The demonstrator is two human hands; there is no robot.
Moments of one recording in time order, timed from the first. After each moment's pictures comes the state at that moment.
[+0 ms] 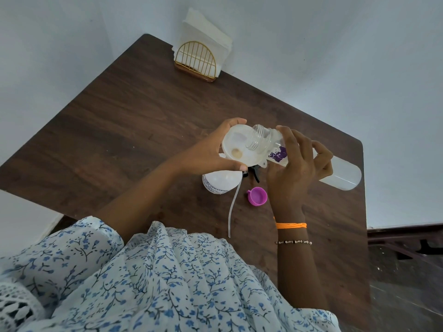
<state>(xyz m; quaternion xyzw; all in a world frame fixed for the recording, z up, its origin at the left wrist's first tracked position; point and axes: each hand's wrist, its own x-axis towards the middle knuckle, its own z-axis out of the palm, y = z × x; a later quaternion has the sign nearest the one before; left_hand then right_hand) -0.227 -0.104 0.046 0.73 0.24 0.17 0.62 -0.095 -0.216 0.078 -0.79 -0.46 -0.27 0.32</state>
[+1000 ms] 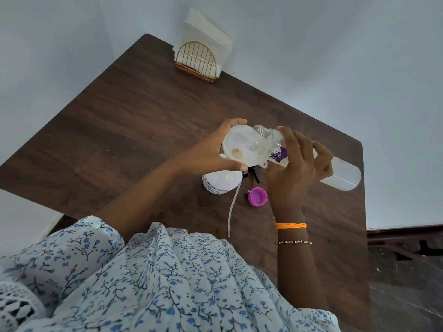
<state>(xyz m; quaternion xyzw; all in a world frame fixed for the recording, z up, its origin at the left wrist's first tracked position) -0.228 -0.105 0.045 0.73 0.24 0.17 0.62 -0.097 -0.217 0.079 -0.79 -0.46 -0.26 0.31</state>
